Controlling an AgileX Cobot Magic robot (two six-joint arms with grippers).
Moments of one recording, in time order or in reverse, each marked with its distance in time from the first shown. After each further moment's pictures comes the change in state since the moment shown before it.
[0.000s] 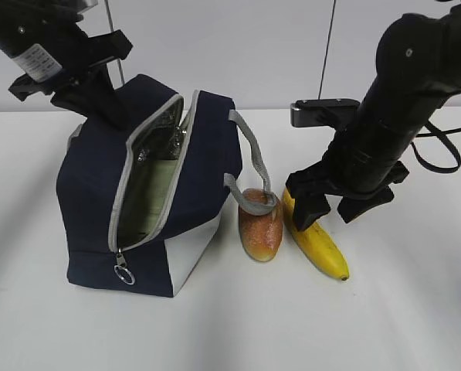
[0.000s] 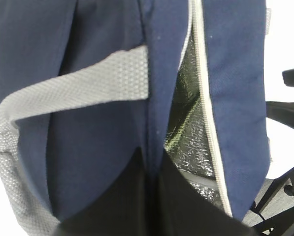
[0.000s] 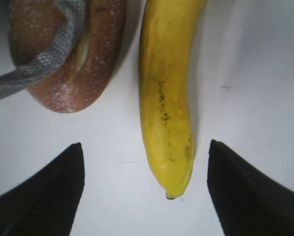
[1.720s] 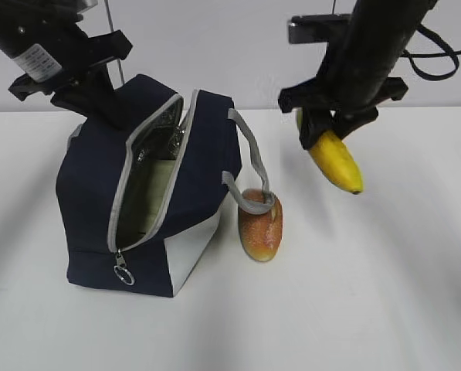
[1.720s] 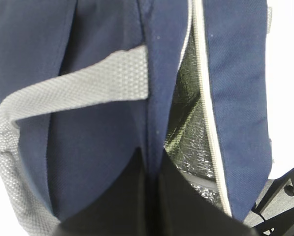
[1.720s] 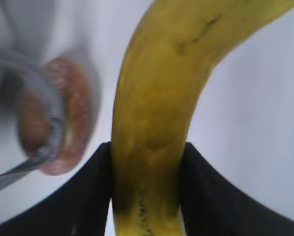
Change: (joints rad) left arm 0.000 0.000 0.000 0.000 -0.001 0.000; right arm 0.000 0.081 -0.376 -0.227 0.190 0.174
